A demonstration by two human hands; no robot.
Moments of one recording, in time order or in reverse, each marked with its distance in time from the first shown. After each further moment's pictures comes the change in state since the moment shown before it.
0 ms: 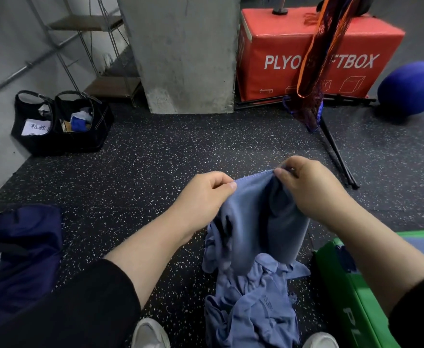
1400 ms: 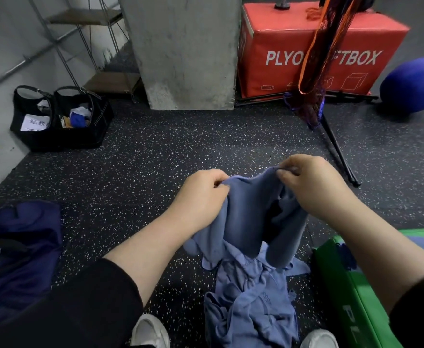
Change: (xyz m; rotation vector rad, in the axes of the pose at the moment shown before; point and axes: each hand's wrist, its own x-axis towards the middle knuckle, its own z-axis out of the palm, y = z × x) left_hand 0.001 0.003 0.000 0.350 0.106 0.061; right_hand 0.002 0.006 0.003 -0.022 0.005 0.047
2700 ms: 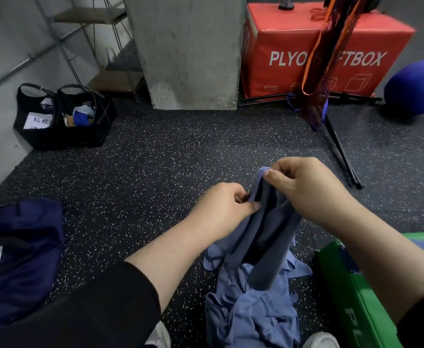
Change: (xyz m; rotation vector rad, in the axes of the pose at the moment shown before) left_hand 0.000 0.000 0.026 0.005 -0.153 -0.078; right_hand -0.015 -0.025 -0.002 0.110 -0.093 -0.079
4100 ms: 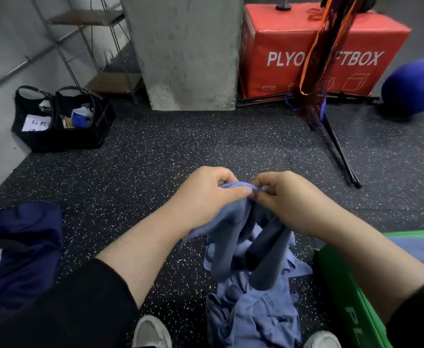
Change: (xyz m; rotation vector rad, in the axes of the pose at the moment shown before) left_hand -0.008 0.001 -0.038 -0.184 0.022 0.152; right_hand 0.000 0.005 0.020 -0.127 -0.191 -0.107
